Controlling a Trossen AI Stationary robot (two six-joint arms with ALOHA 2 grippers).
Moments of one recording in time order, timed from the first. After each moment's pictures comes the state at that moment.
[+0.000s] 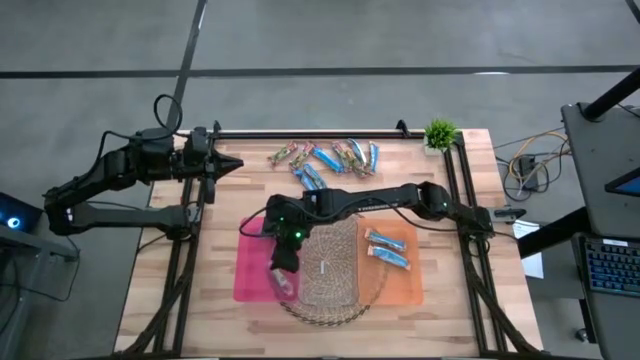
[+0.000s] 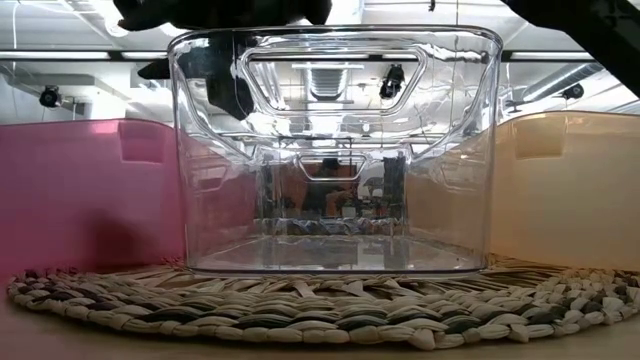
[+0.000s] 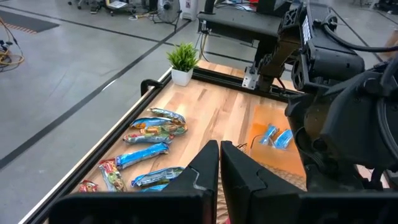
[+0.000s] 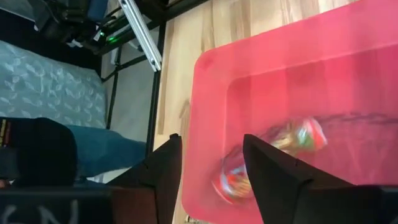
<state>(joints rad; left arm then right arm) 0.27 0.67 1.08 -0.69 -0.02 -0.10 0.07 2.36 2.21 -0.63 -0.55 0.47</state>
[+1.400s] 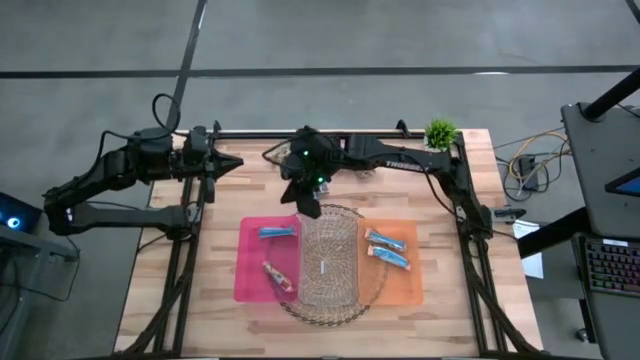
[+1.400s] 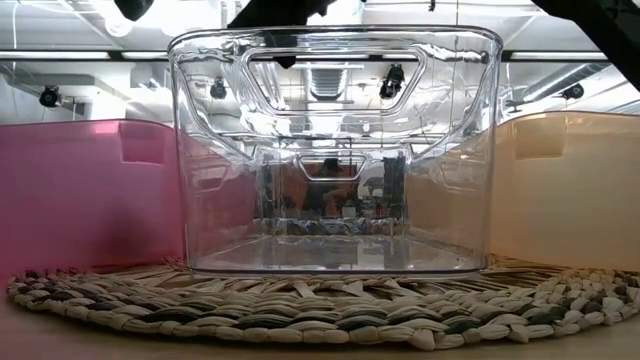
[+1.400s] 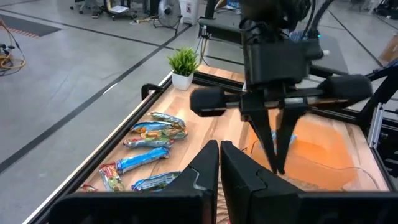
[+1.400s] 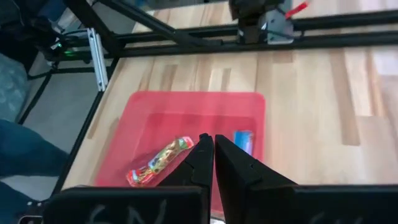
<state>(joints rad) 0.27 0.67 1.08 -0.67 -0.02 -0.10 -0.14 2.13 2.21 -0.80 -0.46 0.01</state>
